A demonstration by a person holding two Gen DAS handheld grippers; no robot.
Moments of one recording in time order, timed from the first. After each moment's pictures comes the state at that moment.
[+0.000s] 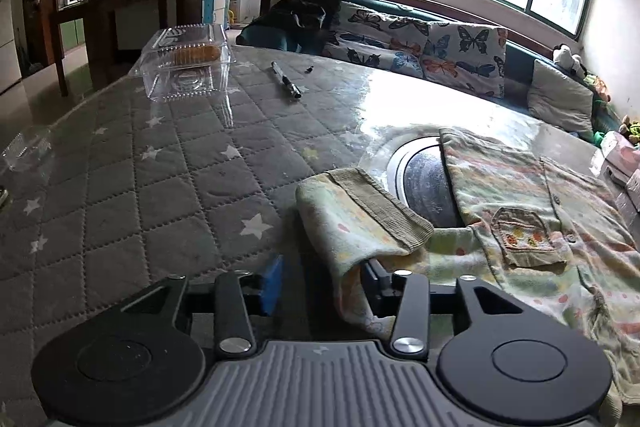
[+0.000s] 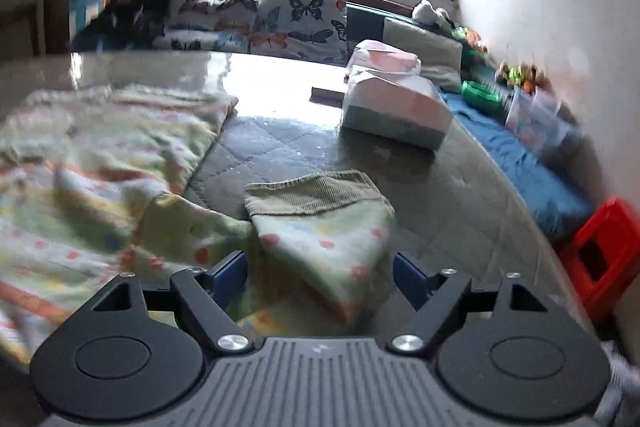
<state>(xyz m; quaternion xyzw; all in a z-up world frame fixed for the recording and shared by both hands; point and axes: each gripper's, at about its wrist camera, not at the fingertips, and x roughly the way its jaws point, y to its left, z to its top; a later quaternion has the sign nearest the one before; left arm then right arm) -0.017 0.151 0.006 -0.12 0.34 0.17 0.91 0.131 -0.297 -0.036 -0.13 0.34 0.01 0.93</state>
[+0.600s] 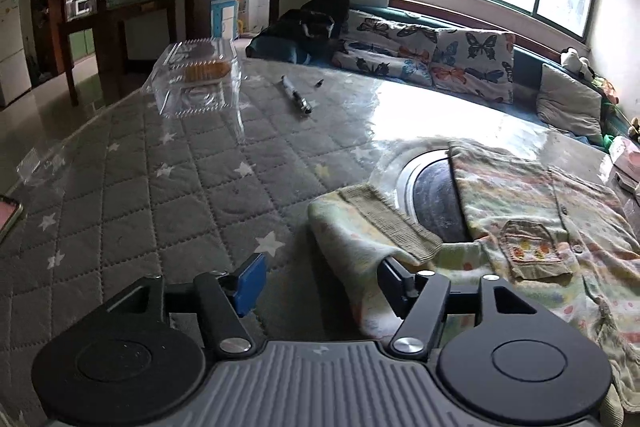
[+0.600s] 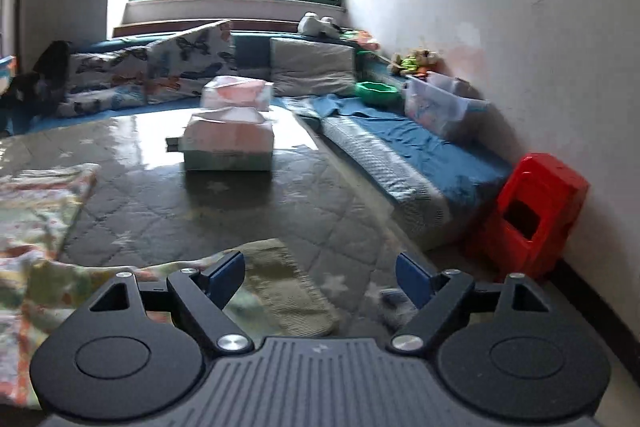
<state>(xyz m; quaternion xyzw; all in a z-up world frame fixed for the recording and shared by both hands) -0.016 0.148 0.019 -0.10 0.33 0.18 0.92 0.093 -0.395 0.004 -0.02 0.30 -0.11 0.95</state>
